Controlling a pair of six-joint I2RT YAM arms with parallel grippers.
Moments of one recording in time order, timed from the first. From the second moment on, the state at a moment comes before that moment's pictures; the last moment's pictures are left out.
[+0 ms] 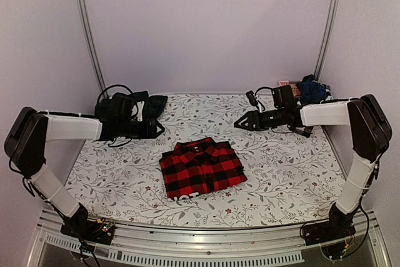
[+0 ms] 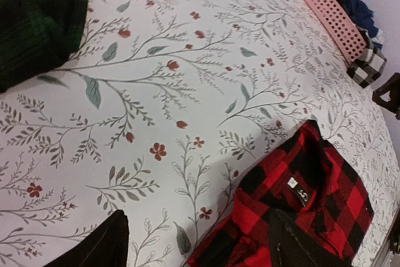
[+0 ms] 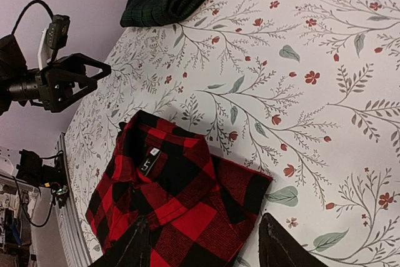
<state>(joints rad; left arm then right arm) -0.40 1.65 0.86 0.05 0.22 -0.35 0.42 1.86 1.15 0.01 -0.68 0.27</state>
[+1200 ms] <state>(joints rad) -0.79 2.19 1.47 -0.08 0.26 -0.16 0.46 1.90 0.82 0.15 -0.83 0.42</state>
